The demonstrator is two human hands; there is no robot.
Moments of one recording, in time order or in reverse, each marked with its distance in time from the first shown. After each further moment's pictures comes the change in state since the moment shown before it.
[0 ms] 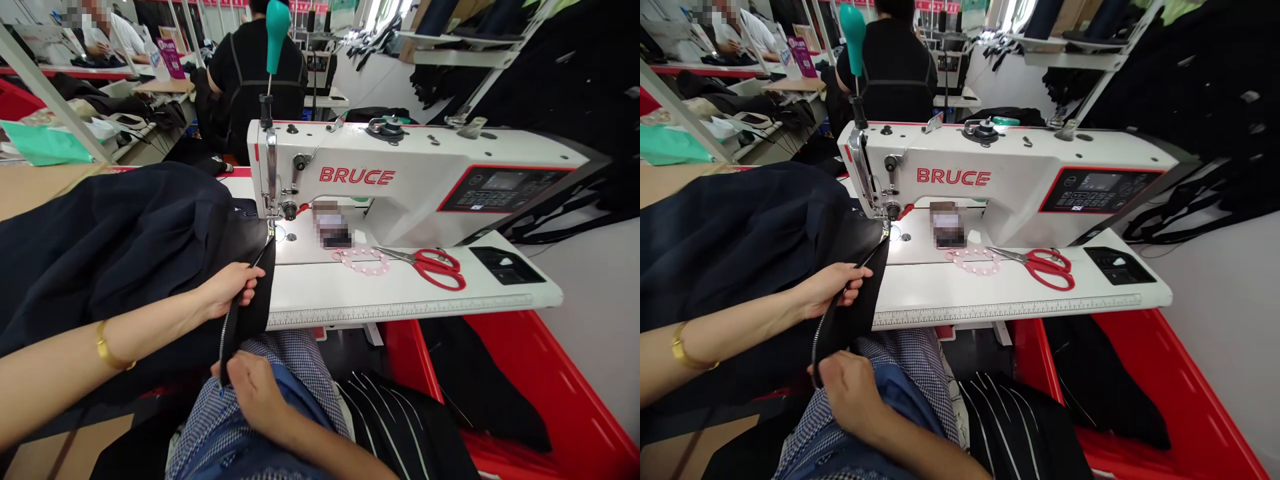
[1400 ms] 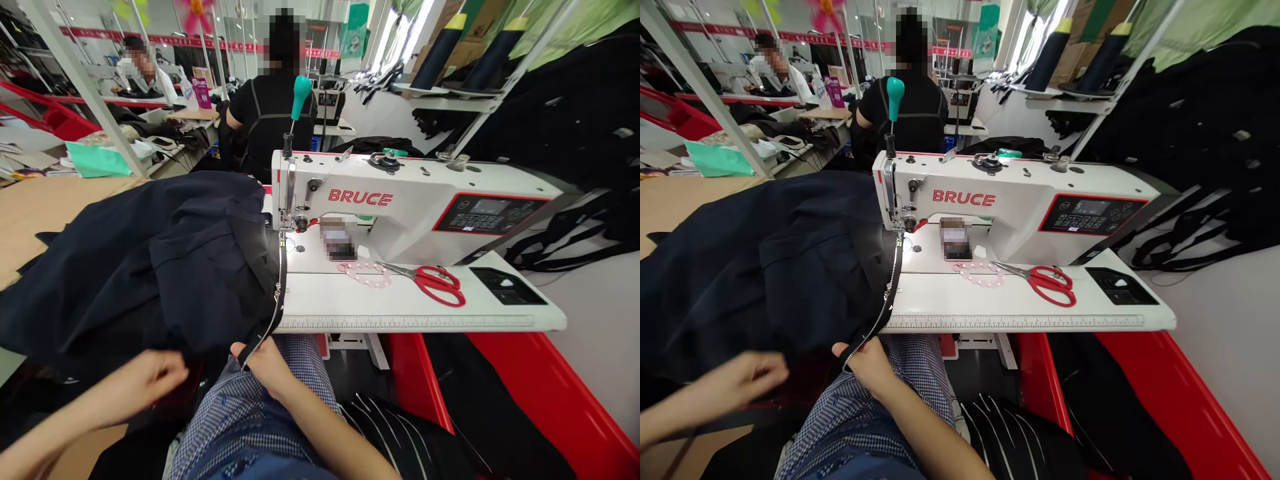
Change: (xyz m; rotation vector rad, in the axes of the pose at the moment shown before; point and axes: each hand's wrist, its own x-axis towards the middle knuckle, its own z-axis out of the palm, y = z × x) left_hand -0.109 -0.104 -0.096 0.940 0.041 0.241; right_hand 0.027 0.013 0.003 0.406 -0.015 0.266
